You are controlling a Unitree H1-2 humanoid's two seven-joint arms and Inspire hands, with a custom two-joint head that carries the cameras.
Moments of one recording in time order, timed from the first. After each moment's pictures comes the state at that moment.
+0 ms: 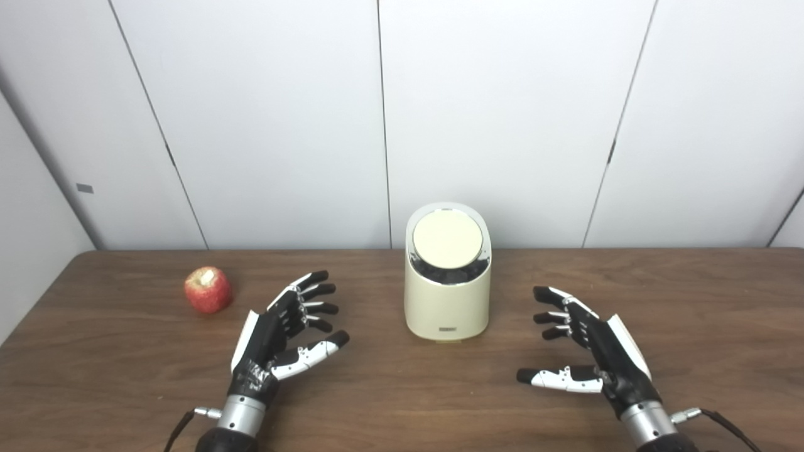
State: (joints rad) left arm -0.22 0.15 0.05 0.22 -0.06 -0.32 -0.14; right arm -0.18 -0.19 0.03 0.04 -0.22 -0.09 0.06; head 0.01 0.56
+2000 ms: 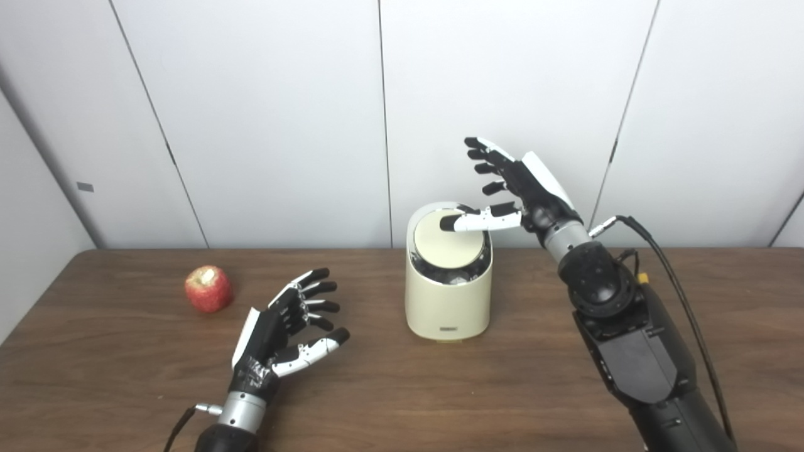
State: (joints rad) left arm -0.23 0.15 0.05 0.24 -0.07 -0.32 -0.15; right arm -0.75 -0.17 0.18 0.15 -0.41 0.30 0.12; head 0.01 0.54
